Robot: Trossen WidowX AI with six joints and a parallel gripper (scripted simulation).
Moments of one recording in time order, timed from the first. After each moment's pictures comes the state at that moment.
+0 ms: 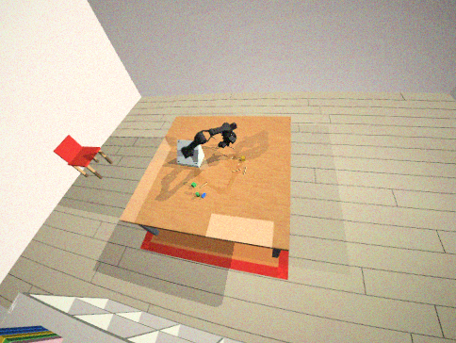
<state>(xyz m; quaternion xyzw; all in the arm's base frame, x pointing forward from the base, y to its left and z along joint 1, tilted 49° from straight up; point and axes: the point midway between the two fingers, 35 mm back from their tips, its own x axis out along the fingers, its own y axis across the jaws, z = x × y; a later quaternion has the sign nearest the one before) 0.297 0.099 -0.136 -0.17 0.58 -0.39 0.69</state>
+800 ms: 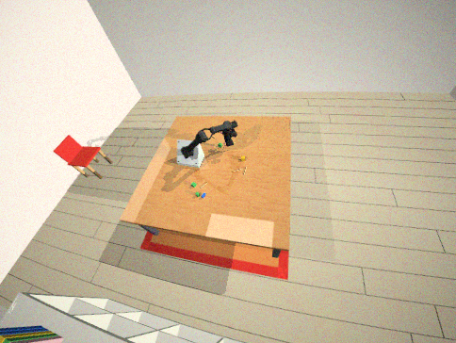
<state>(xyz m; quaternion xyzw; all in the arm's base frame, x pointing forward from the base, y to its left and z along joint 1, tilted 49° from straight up) 0.299 0.114 -0.151 -0.45 0.69 -0.11 0.56</state>
